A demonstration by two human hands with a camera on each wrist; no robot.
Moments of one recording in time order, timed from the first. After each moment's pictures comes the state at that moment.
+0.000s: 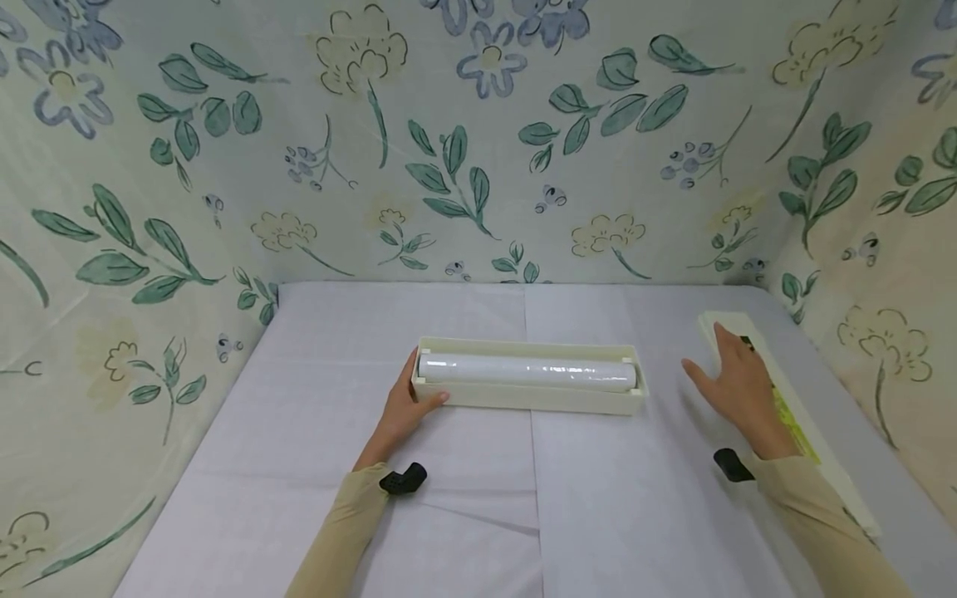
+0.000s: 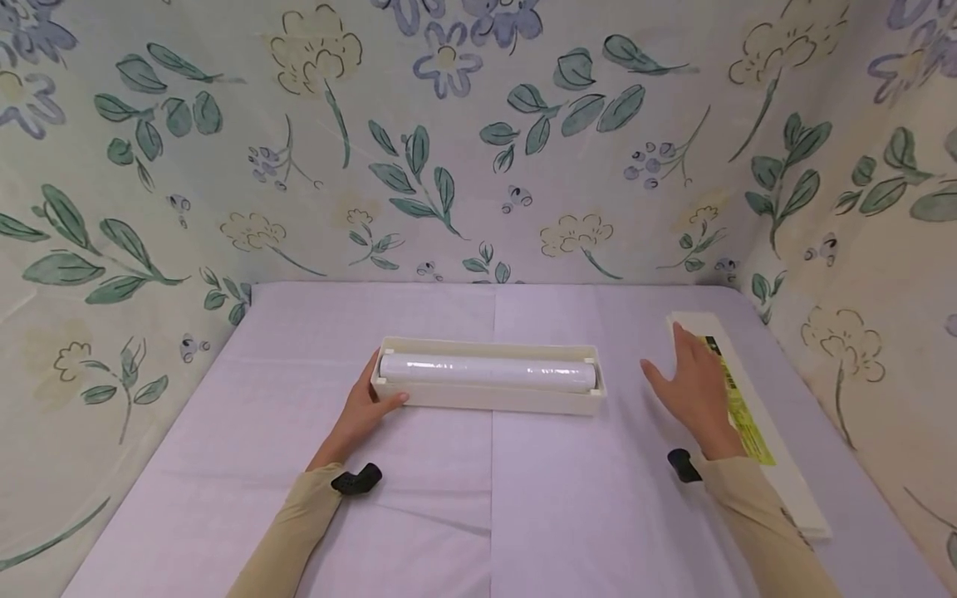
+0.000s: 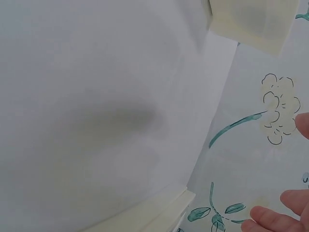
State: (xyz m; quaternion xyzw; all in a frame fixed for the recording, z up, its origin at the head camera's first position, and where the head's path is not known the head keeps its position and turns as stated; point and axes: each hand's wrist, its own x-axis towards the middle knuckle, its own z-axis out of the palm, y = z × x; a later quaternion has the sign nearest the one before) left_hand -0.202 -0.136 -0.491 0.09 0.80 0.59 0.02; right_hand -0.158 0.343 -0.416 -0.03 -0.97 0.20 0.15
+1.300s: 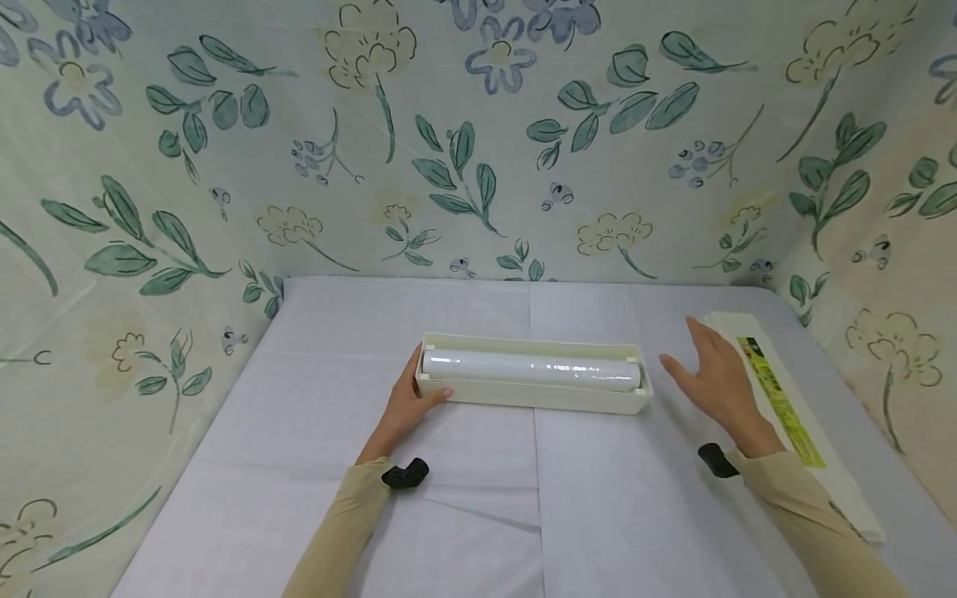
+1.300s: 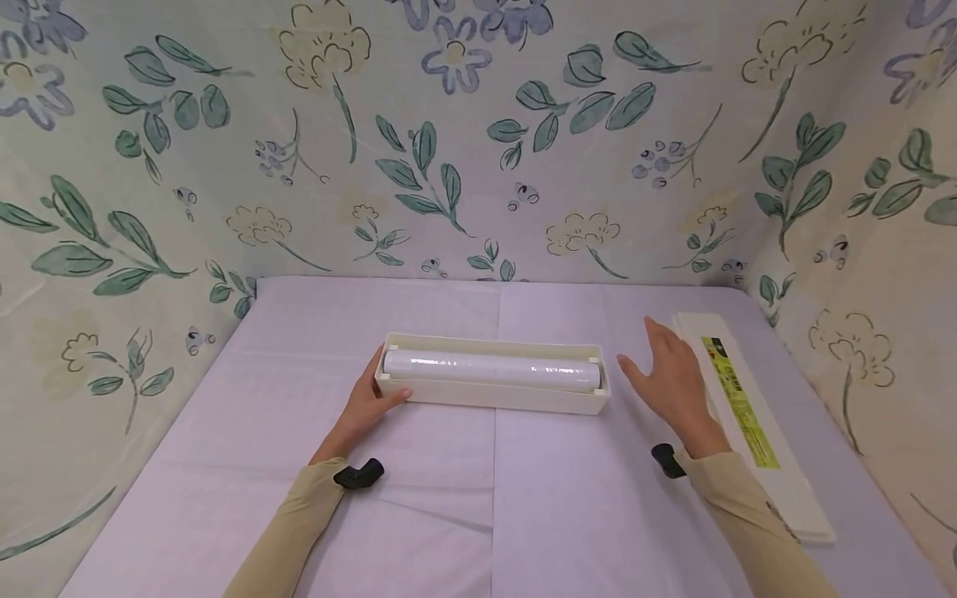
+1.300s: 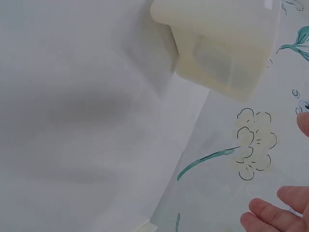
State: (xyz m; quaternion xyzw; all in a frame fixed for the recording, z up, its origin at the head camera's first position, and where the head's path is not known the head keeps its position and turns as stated) left_hand -0.195 -0.135 -0.475 0.11 0.80 0.59 0.01; right_hand -0.166 0.305 -0.404 0.02 -0.97 0.20 0.15
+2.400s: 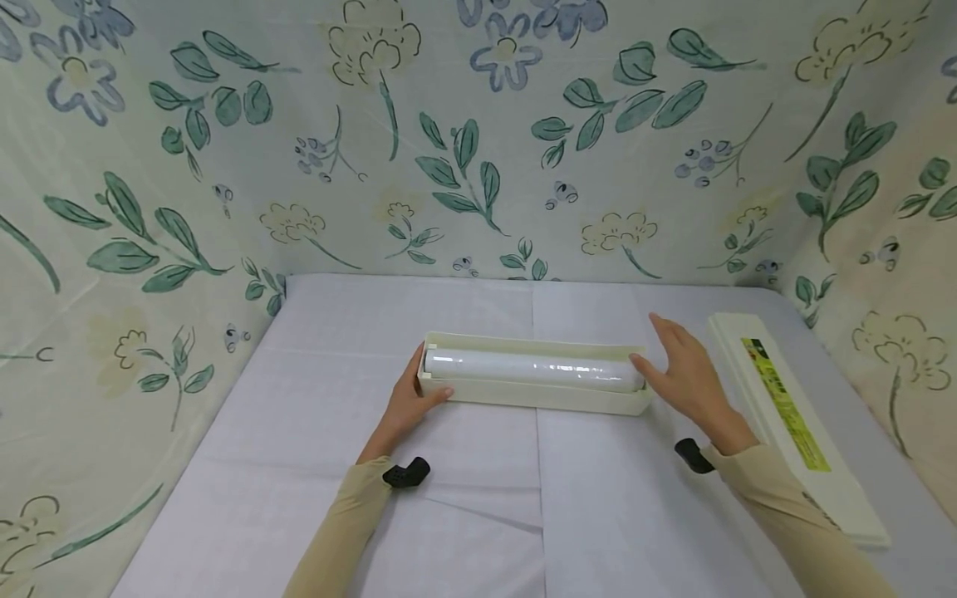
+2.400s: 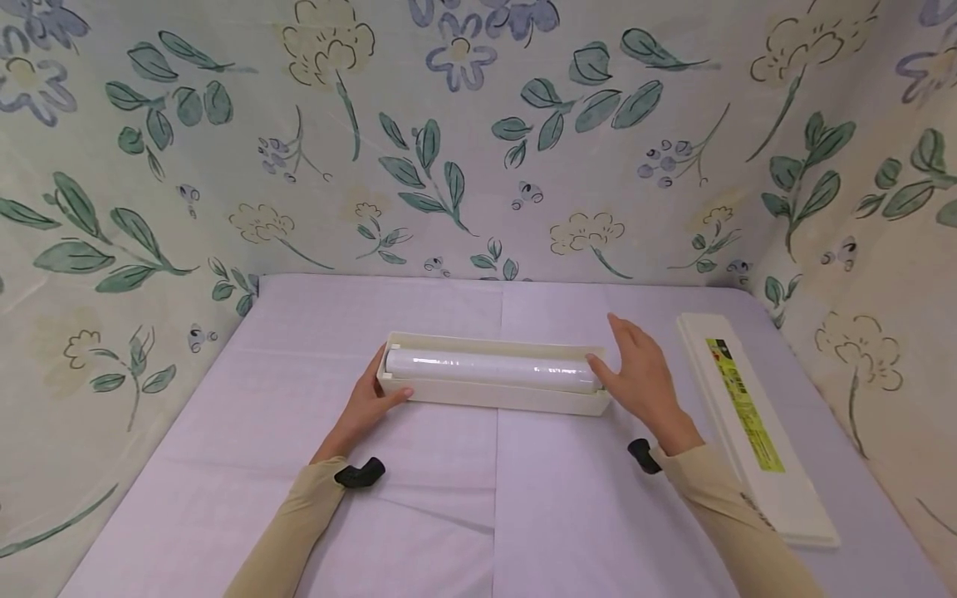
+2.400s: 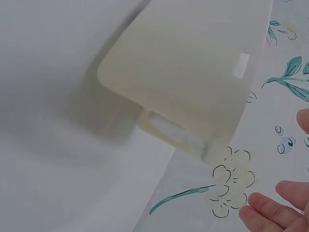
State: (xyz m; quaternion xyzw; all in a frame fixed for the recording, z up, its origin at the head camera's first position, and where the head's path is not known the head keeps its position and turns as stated) left_hand -0.204 -0.139 -0.491 0.11 0.80 0.60 0.01; right_hand -0.174 0.267 -0.399 0.10 -0.96 0.20 0.18
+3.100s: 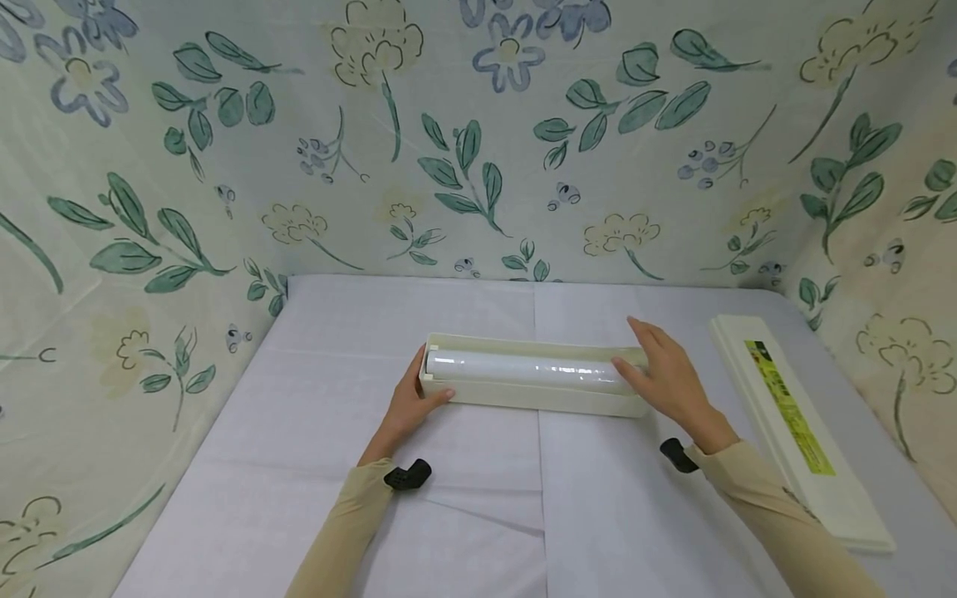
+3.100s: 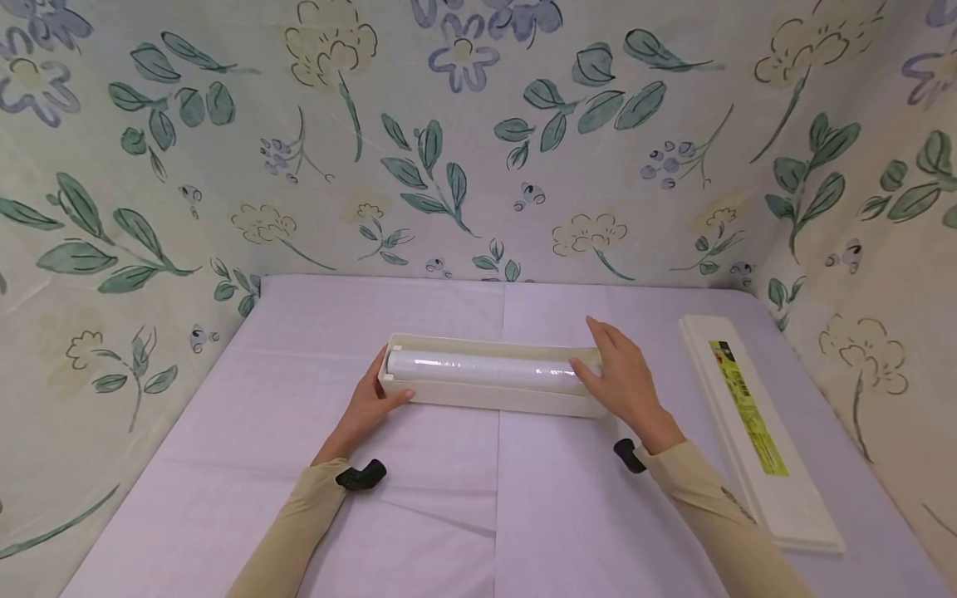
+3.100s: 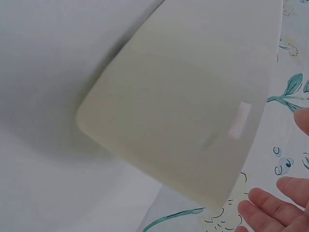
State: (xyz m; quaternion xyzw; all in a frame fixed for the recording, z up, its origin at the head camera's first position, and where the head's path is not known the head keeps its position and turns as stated) left_hand -0.193 -0.136 -0.469 0.10 0.79 0.61 0.03; right_hand -0.182 0.247 -0.404 0.15 -0.95 0.20 0.19
